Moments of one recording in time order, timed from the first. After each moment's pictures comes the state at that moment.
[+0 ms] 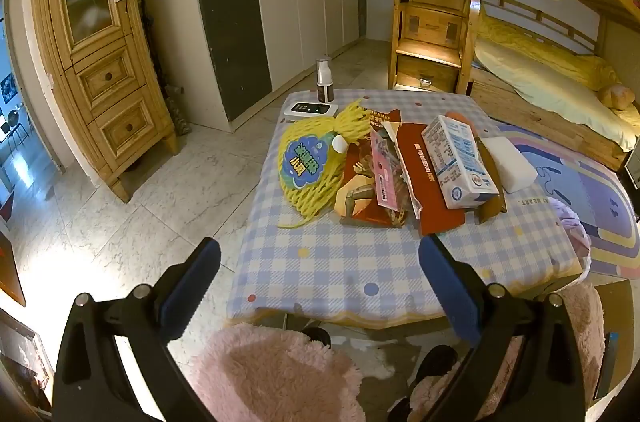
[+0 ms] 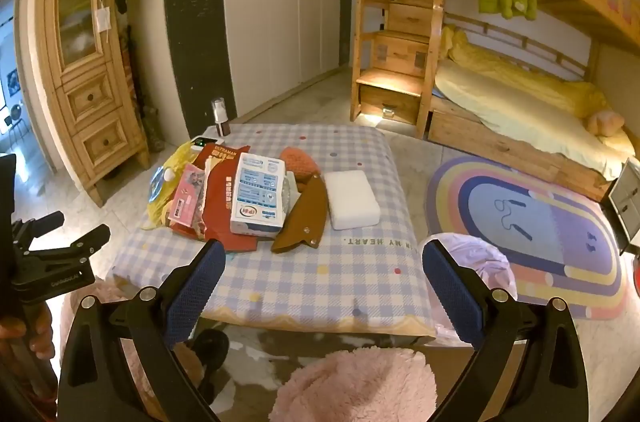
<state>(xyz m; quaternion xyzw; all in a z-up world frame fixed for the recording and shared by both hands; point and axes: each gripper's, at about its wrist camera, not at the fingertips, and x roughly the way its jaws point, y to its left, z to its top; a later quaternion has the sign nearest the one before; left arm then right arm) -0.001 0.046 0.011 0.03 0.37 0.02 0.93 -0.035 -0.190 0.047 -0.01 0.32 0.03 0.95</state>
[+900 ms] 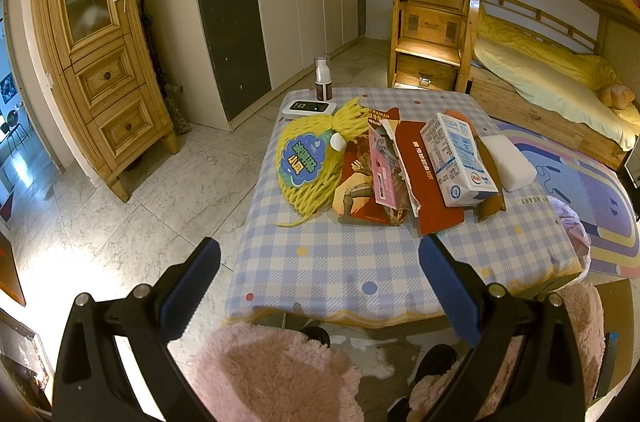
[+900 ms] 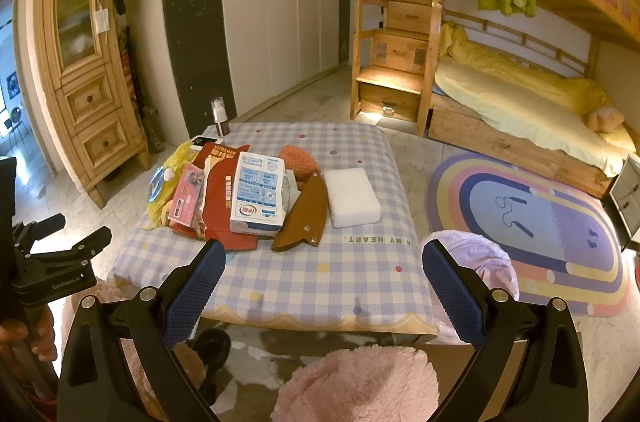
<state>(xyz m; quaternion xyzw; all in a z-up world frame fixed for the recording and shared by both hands) 0.000 0.046 0.010 0.03 0.37 0.02 0.93 -0.035 -0.189 0.047 0.00 0.32 0.02 0.95</state>
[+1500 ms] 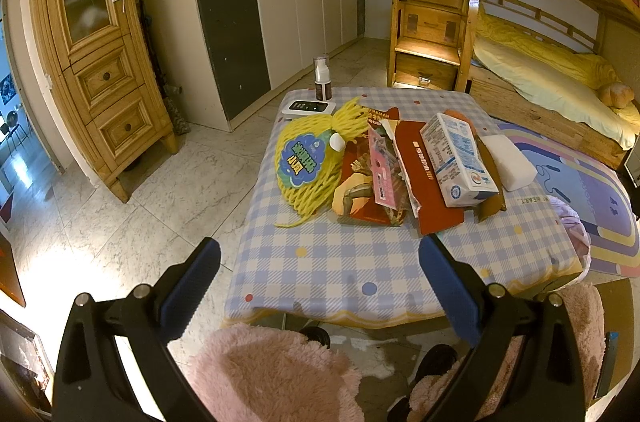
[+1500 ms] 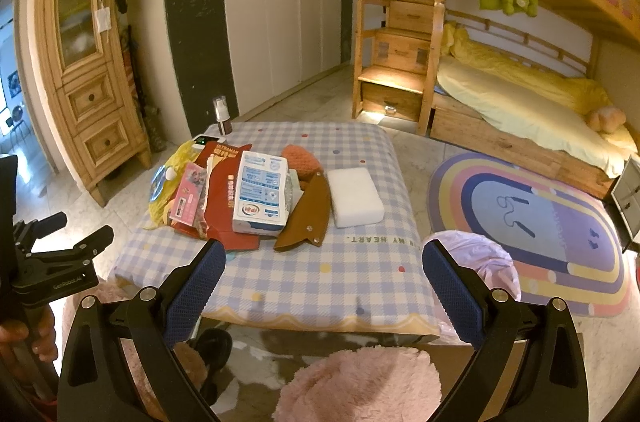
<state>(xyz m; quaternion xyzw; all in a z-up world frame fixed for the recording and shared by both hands) 0.001 0.046 0.009 0.03 0.37 0.03 0.93 -0.026 -0.191 0.046 0.00 0.32 0.03 0.95</state>
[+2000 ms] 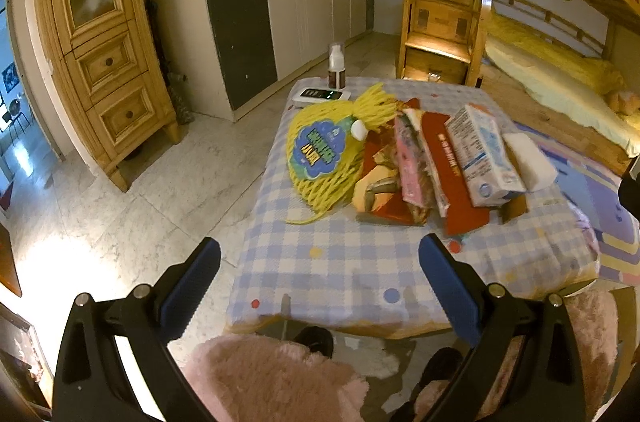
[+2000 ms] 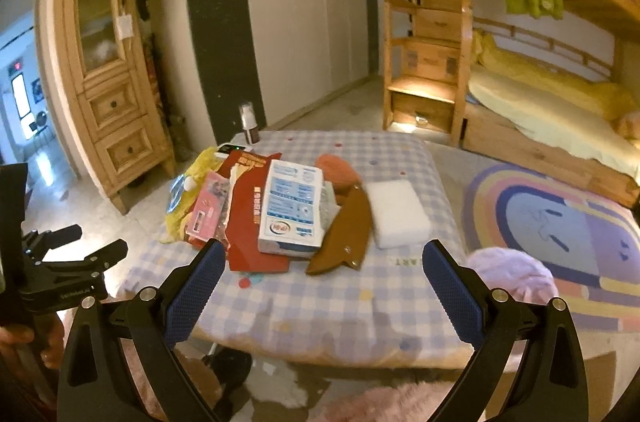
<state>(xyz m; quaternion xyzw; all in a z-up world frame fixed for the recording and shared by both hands) 0.022 0.063 -0.016 0.02 0.39 0.04 0.92 0.008 -0.163 0.018 0.04 0.30 0.10 0.95</state>
